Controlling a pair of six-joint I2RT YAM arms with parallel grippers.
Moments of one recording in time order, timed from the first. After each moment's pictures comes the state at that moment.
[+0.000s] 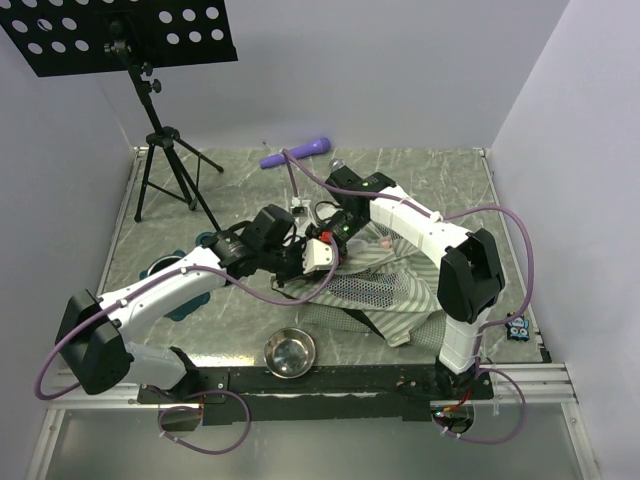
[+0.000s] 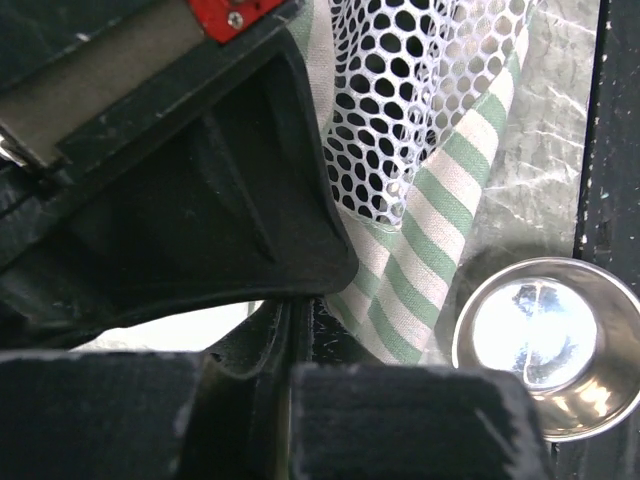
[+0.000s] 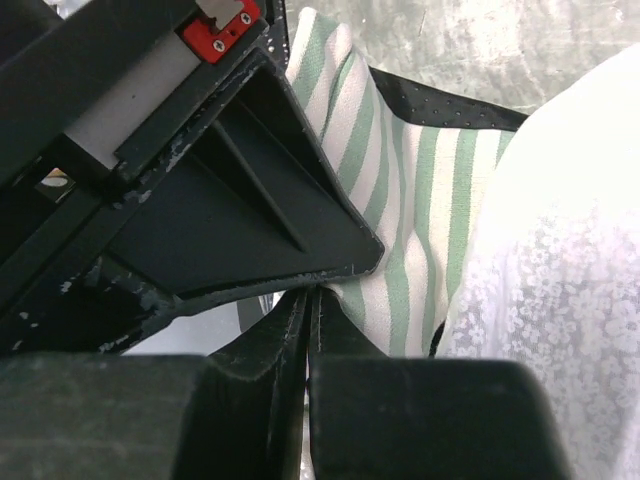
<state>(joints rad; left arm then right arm) -0.80 1.35 1.08 -0.54 0.41 0.60 0.62 1.83 1.60 -1.13 -0.93 -0.45</state>
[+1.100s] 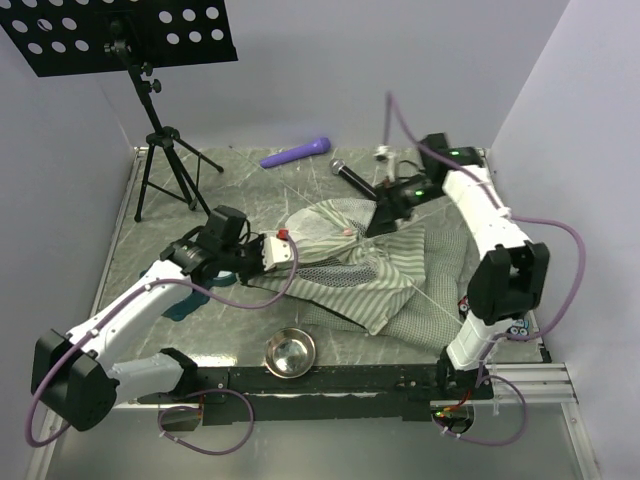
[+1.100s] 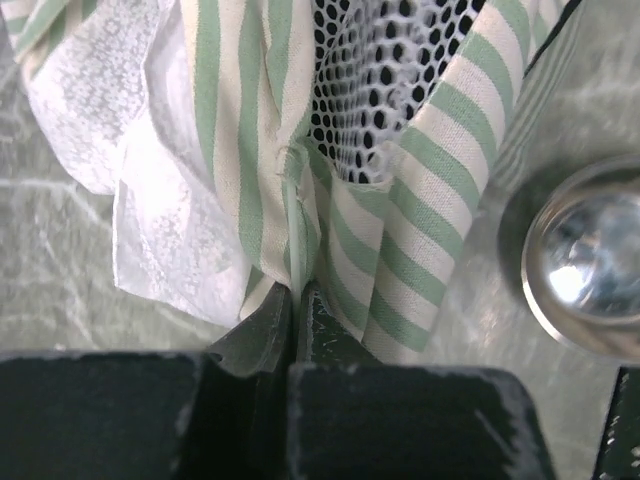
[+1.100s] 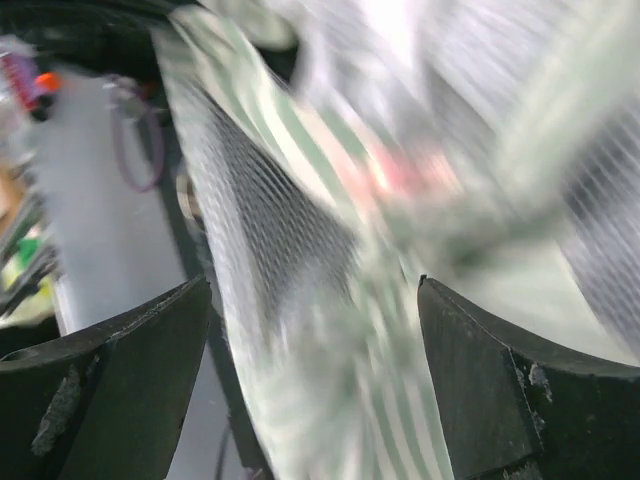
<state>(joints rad) -0.55 1.16 0.93 -0.57 0.47 0.74 0.22 1.73 1.65 -1.22 -0.97 -0.51</state>
